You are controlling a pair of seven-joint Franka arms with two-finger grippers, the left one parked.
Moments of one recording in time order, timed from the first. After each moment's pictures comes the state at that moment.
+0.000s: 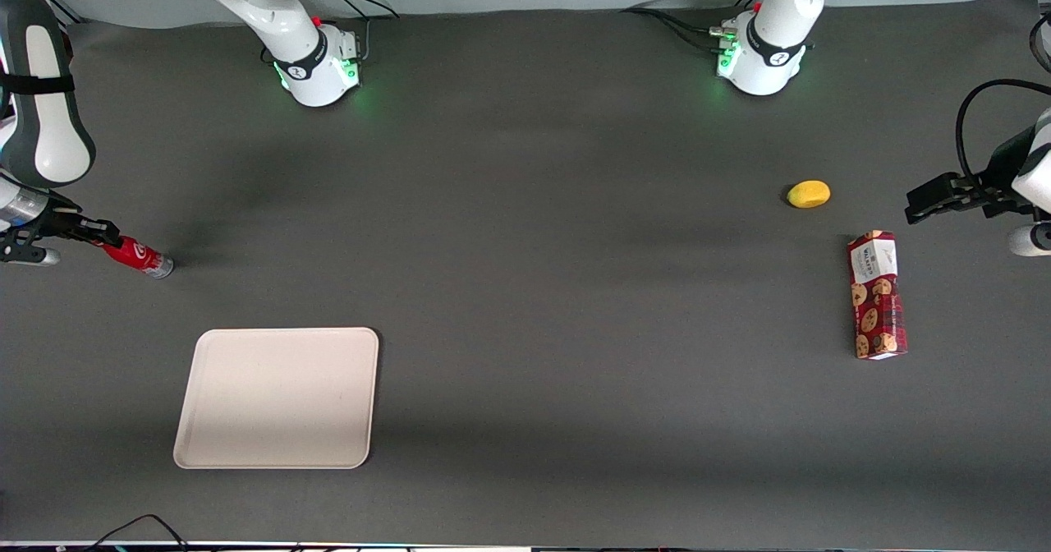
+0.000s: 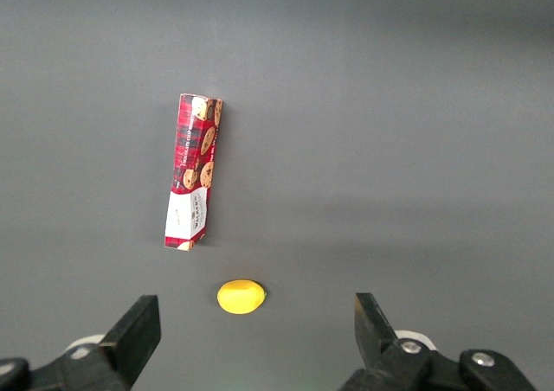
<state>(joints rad) -0.15 0.16 -0.41 -2.19 0.00 2.36 -0.42</state>
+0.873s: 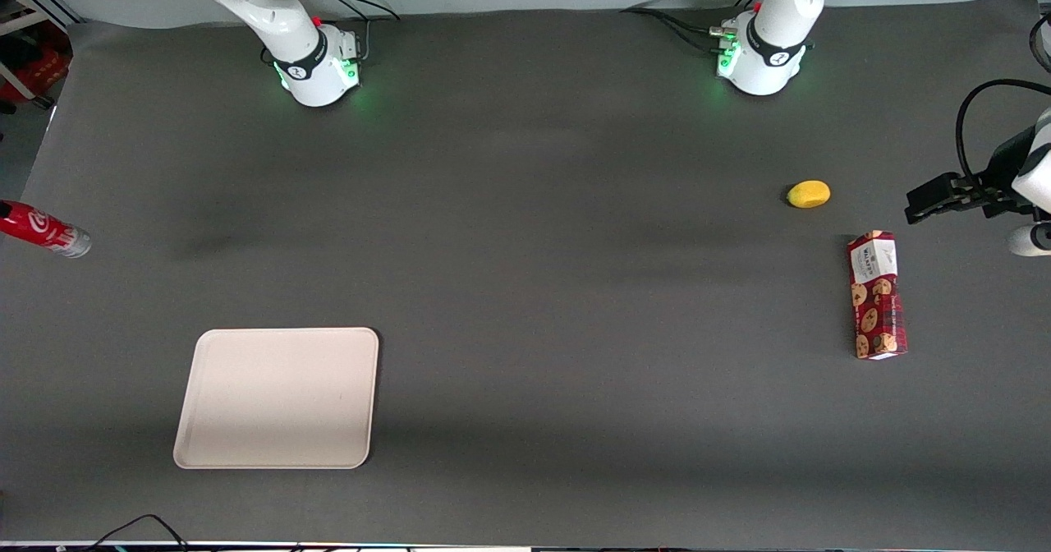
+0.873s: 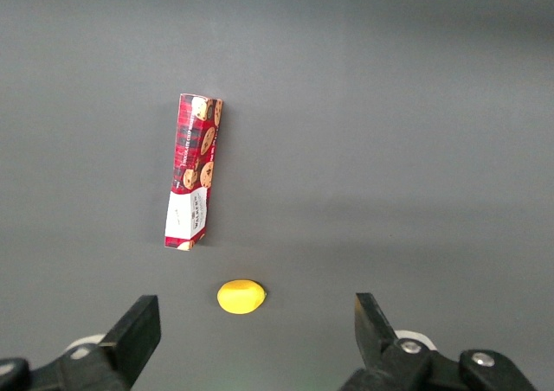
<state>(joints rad) -0.11 0.03 -0.36 -1.70 -0.03 1.76 -0.28</state>
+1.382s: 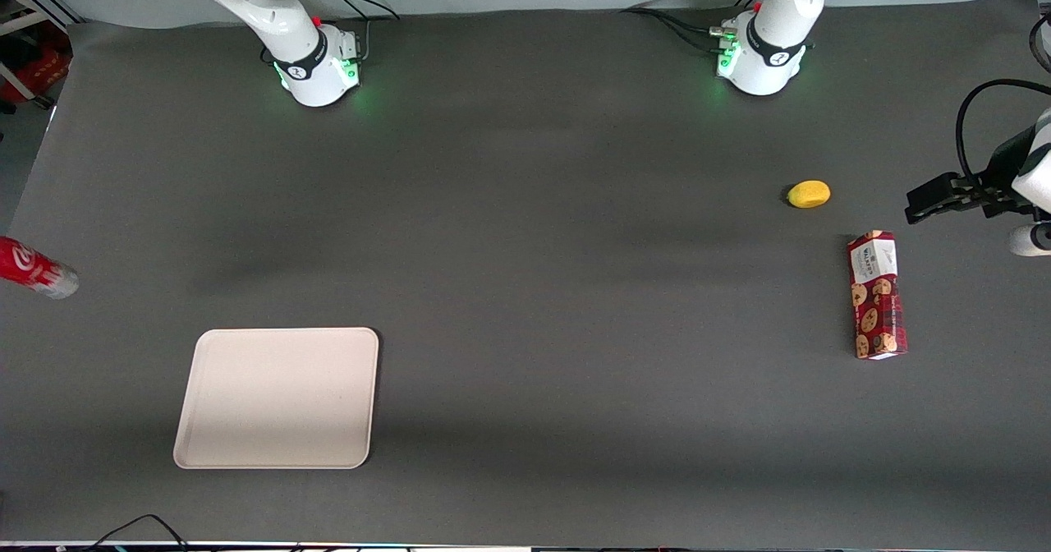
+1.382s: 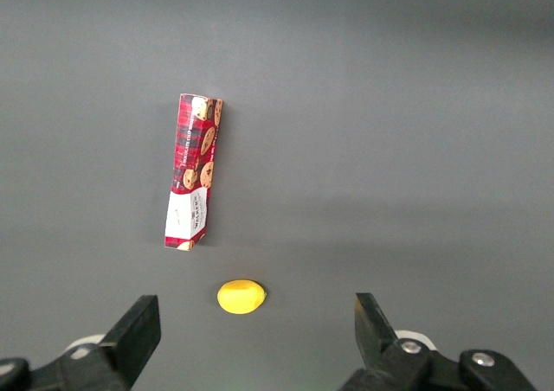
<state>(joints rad) -0.10 0.18 -0.21 -1.50 -0.04 1.74 -0.13</state>
